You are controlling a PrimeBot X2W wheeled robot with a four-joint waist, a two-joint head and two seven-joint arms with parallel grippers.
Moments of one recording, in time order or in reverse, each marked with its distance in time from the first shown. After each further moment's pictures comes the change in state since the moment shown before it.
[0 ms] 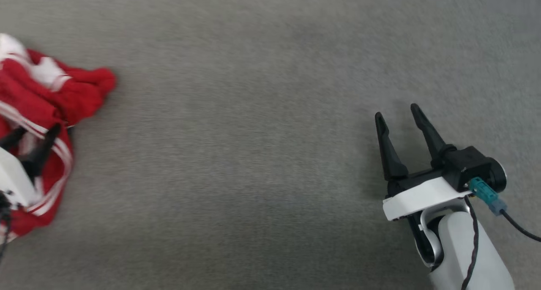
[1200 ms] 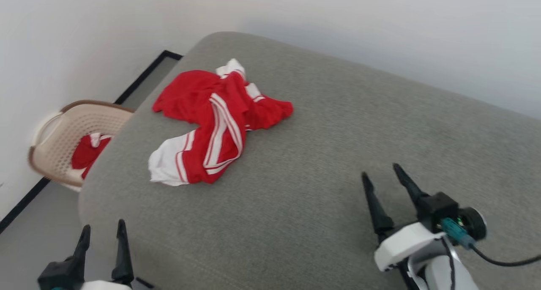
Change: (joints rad) left arm 0.593 -0.816 0.738 -0.212 0.969 0.004 -0.329; right arm 0.136 0.000 0.005 0.109 -0.053 0.000 0.000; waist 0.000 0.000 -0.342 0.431
